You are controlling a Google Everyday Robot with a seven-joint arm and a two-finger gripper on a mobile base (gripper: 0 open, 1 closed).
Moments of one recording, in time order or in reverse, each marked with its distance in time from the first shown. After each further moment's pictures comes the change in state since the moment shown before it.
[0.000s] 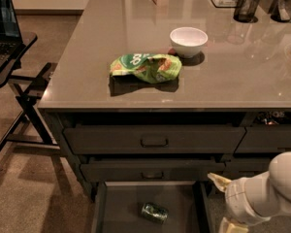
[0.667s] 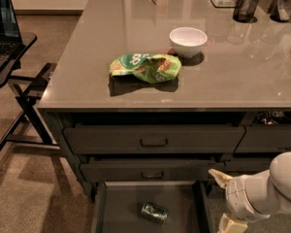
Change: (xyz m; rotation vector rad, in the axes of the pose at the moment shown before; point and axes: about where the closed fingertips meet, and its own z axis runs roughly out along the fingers) arm 0.001 -0.013 0.001 0.053 0.000 0.002
